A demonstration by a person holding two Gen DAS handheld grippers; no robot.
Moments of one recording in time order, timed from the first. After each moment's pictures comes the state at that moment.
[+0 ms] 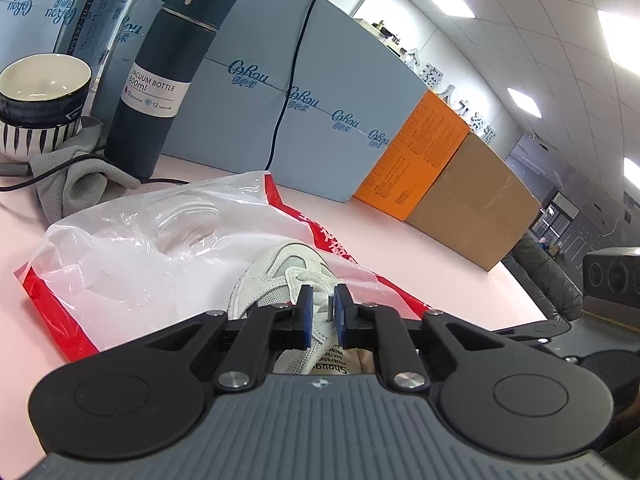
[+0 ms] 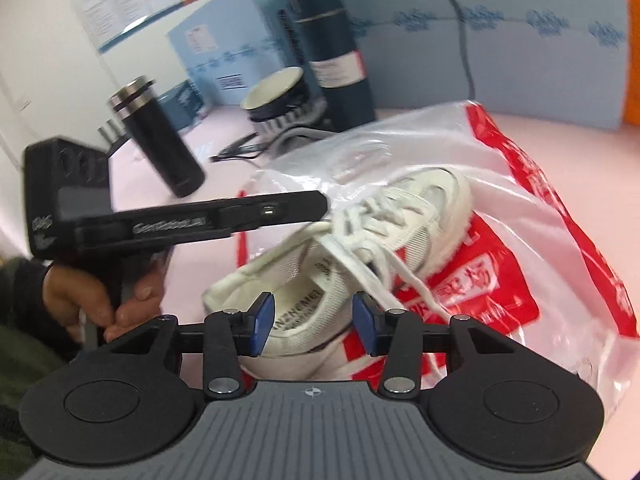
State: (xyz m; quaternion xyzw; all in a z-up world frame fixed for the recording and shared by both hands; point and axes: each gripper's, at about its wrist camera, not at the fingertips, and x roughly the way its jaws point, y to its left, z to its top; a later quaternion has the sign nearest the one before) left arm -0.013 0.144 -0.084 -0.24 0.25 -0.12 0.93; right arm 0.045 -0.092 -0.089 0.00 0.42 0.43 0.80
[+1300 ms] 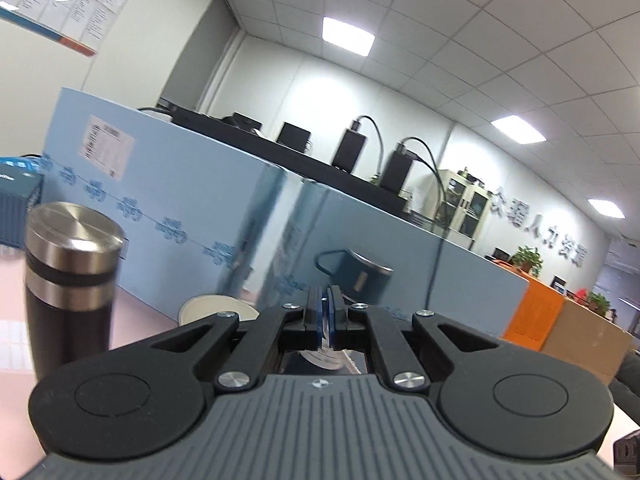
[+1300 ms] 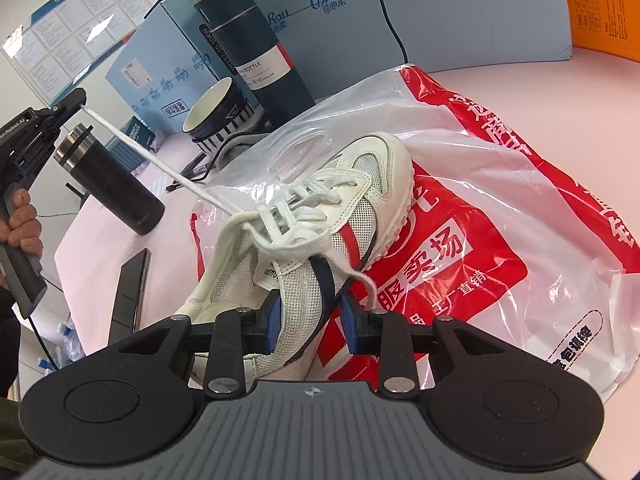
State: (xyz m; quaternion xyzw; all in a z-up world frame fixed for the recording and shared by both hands) left arm -0.071 0.268 0.018 -0.20 0.04 0.10 0.97; right arm 0.062 -0.102 -0.112 0.07 0.46 0.37 0.80
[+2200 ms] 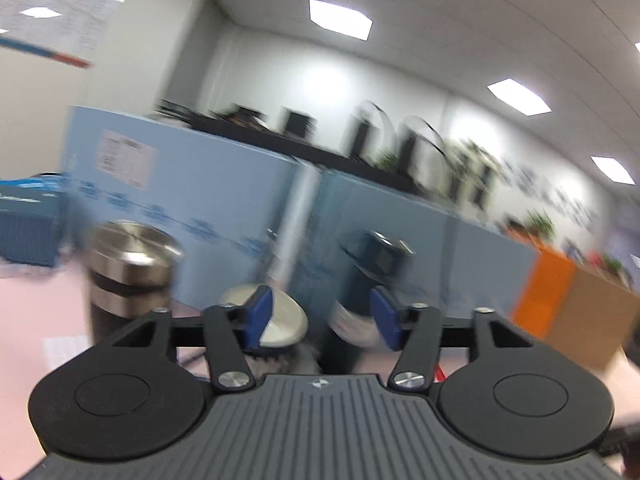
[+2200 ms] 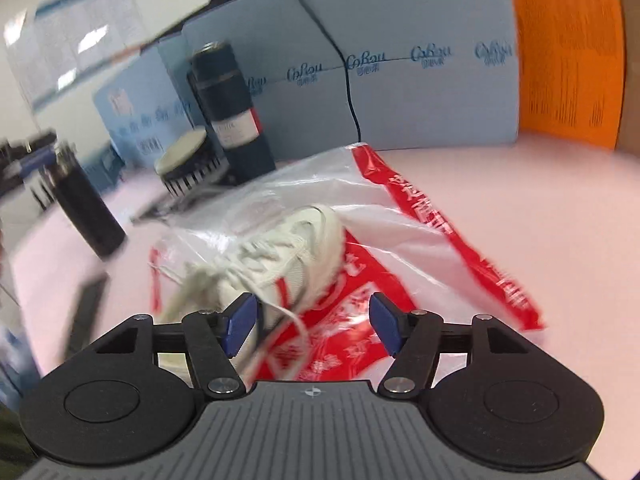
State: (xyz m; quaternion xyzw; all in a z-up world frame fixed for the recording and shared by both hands) left arm -0.099 0.265 0.019 -0.14 0.11 0.07 0.98; right arm 0.045 -0.130 -0.082 -0.02 0.36 0.32 0.87
